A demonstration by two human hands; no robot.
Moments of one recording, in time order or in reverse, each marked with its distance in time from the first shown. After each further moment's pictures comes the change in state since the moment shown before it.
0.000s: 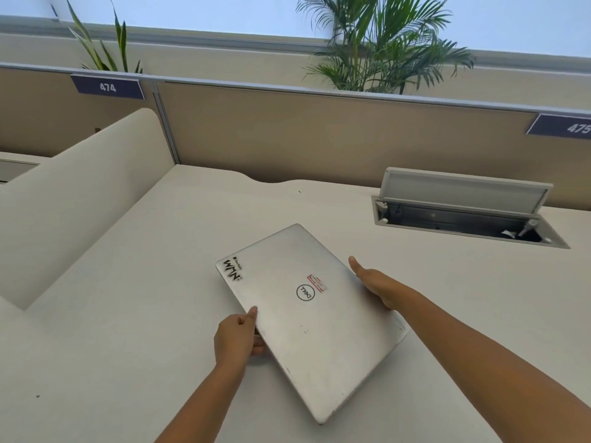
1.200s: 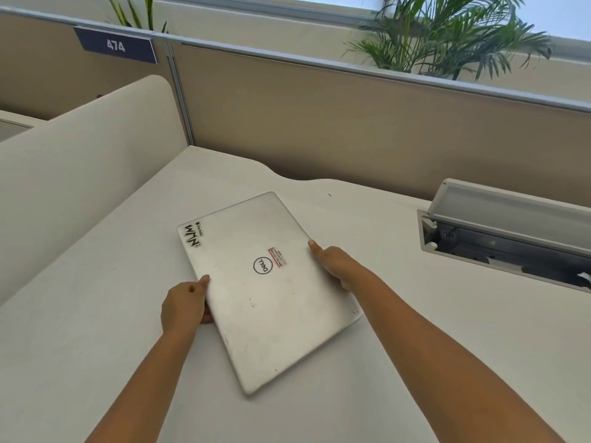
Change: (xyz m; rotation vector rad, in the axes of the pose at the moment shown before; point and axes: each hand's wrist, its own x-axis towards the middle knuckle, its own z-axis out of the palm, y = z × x) left_hand 0.153 0.030 -0.049 0.188 0.242 0.031; right_hand 0.106 -0.126 0.071 -0.098 -0.077 -0.192
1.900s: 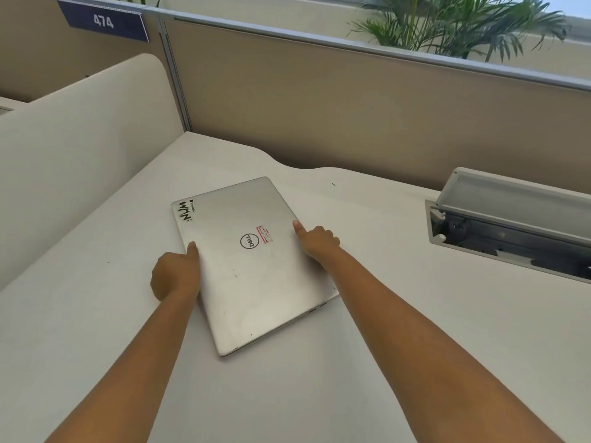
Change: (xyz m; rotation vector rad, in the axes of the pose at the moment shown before) left_hand 0.039 0.028 0.003 0.181 0.265 -0.059; right_hand 0.026 -0.033 0.031 -0.280 0.164 -0.007
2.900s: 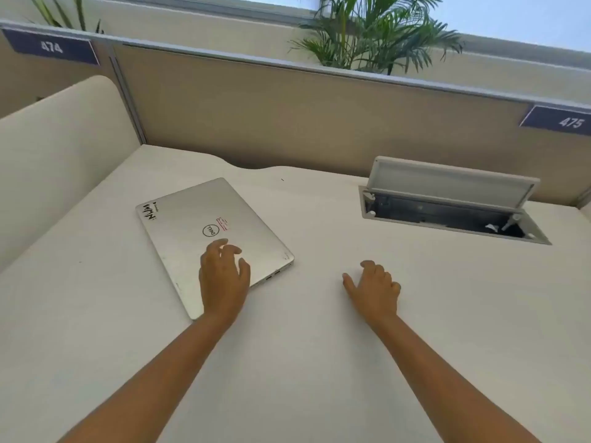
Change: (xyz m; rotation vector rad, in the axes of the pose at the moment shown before) left_hand -0.139 0.001 0.022 0.005 -0.101 0.782; right_hand -0.147 0.184 -0.035 -0.307 0.519 0.071
